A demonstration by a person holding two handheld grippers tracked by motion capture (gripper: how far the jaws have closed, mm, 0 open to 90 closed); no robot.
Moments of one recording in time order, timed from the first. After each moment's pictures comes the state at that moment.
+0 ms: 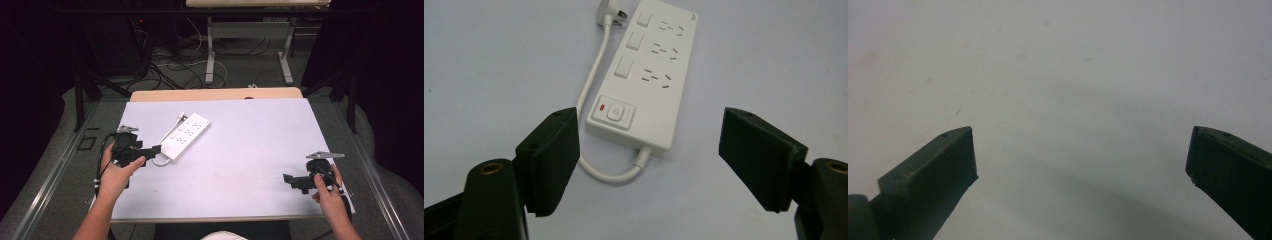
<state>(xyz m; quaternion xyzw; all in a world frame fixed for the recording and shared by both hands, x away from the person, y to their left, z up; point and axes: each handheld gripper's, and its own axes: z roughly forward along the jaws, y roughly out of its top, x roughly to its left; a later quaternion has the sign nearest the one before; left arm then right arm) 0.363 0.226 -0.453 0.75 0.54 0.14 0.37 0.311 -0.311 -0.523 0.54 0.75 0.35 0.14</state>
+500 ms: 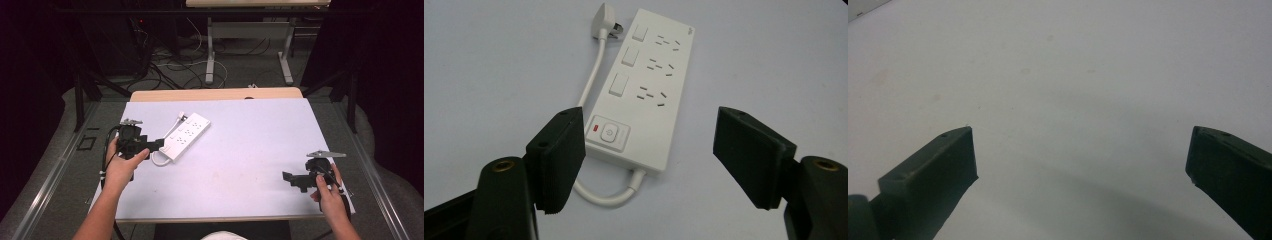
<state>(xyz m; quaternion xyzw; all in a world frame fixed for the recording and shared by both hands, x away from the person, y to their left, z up) 0.381 0.217 -0.447 0.74 0.54 0.13 0.37 0.312 -0.310 -0.520 0.55 0.73 0.37 0.15</state>
